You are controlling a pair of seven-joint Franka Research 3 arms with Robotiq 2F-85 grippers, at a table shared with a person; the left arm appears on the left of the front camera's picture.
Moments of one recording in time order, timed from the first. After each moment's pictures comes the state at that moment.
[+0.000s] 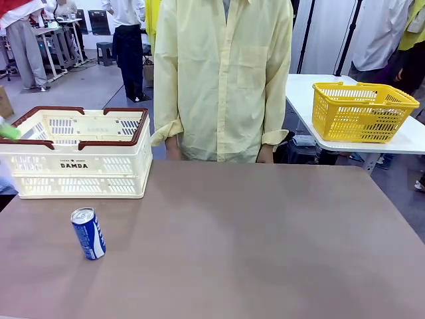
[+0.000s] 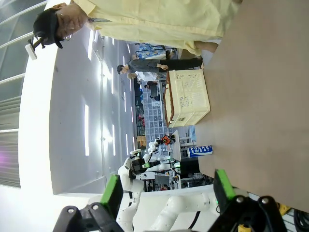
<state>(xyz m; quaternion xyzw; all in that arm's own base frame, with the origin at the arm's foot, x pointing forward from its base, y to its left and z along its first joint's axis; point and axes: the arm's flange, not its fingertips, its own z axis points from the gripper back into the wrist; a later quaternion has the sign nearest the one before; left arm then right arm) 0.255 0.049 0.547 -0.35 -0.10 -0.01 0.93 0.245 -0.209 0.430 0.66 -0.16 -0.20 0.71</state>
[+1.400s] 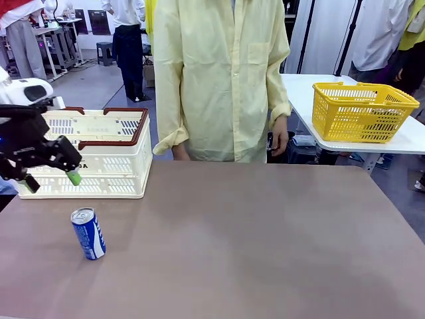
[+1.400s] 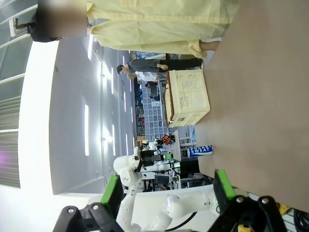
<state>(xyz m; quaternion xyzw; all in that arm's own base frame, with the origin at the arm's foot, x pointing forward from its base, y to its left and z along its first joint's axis) 0.310 -0.059 0.490 -0.11 -0.05 0.01 0.99 0.245 -0.209 0.430 0.66 -0.16 -0.20 0.71</state>
